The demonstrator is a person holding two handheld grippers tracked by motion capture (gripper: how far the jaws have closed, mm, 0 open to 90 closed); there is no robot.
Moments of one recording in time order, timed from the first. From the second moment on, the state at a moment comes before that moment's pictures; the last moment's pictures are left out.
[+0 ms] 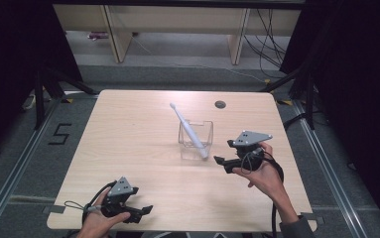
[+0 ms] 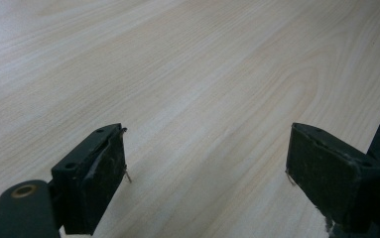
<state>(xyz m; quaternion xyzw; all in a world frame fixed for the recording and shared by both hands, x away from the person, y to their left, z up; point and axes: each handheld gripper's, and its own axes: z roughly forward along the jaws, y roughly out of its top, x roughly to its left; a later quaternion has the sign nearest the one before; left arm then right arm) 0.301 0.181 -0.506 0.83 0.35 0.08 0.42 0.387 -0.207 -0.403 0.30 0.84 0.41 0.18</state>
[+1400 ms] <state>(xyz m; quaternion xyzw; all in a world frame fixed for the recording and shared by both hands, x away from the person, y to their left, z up) 0.300 0.181 -0.506 0.83 0.36 0.08 0.42 0.369 -0.212 -0.439 0.30 0.84 0.41 0.16</state>
